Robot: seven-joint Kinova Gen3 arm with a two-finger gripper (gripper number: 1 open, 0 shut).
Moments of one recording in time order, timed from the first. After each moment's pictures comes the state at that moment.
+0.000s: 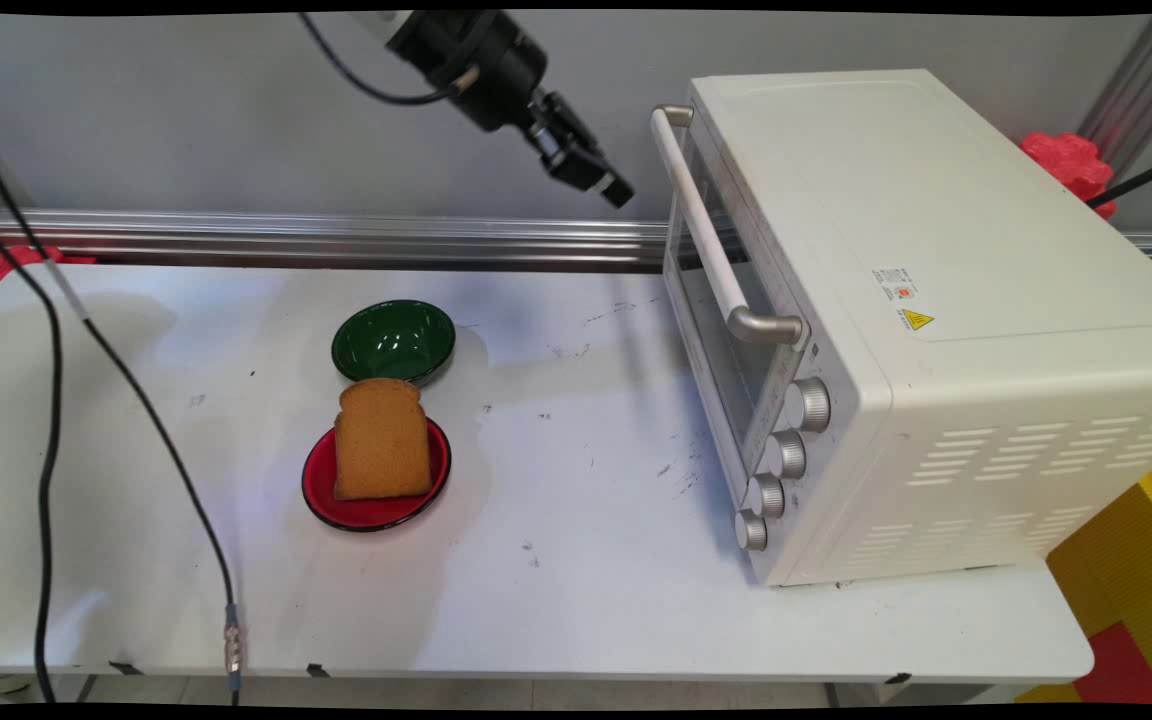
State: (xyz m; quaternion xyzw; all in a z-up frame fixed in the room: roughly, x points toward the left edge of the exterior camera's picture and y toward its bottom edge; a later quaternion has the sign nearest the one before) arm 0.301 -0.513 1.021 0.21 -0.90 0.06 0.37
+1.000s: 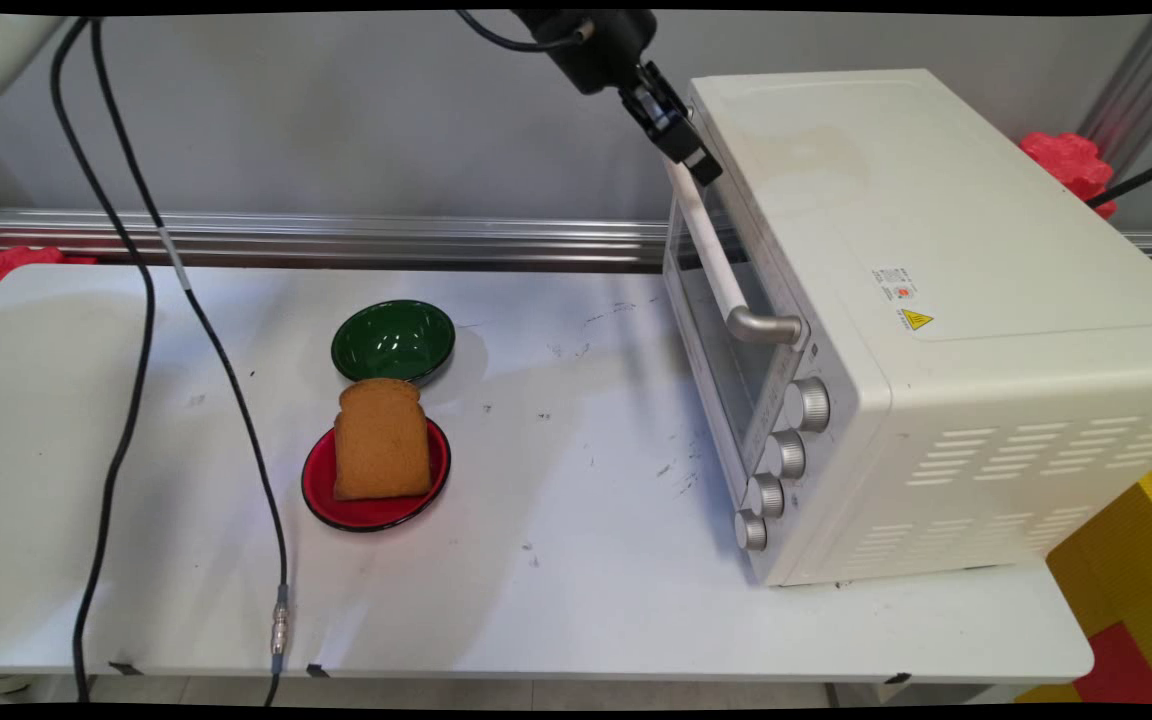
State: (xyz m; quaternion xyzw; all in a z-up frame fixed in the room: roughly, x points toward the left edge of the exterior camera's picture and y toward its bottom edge) arm 0.231 -0.561 1.043 0.19 -0.91 0.03 0.35
